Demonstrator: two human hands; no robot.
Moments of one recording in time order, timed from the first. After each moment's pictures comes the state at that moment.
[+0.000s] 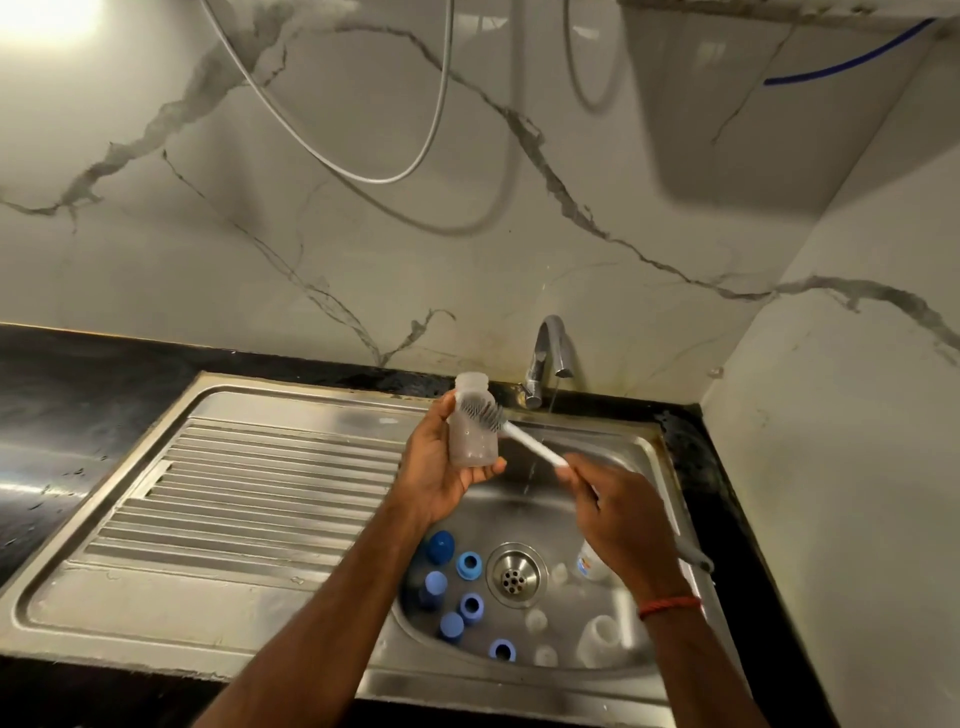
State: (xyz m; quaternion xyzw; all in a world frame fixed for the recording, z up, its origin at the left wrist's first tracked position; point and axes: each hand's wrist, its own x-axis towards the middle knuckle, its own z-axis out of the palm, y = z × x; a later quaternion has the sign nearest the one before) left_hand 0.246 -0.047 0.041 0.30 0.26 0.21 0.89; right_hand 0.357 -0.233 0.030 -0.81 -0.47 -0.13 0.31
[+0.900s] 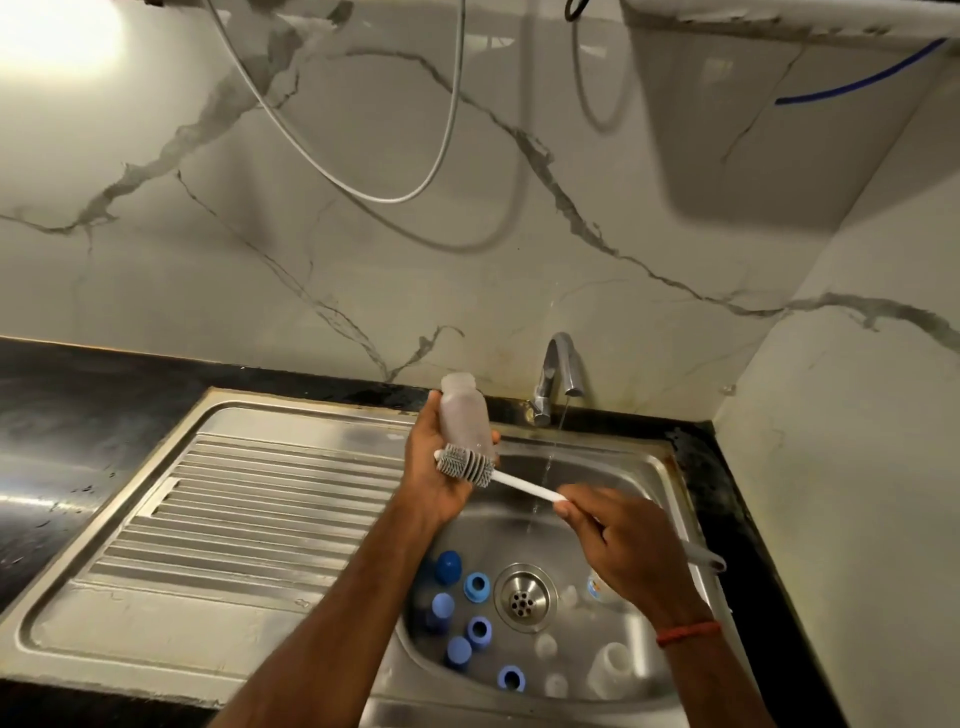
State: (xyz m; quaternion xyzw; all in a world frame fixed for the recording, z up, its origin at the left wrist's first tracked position) left_hand 0.260 -0.031 0.058 0.23 0.30 0.26 0.89; right_hand 0.361 -0.230 0.031 -0.78 -0.54 -0.11 0.28
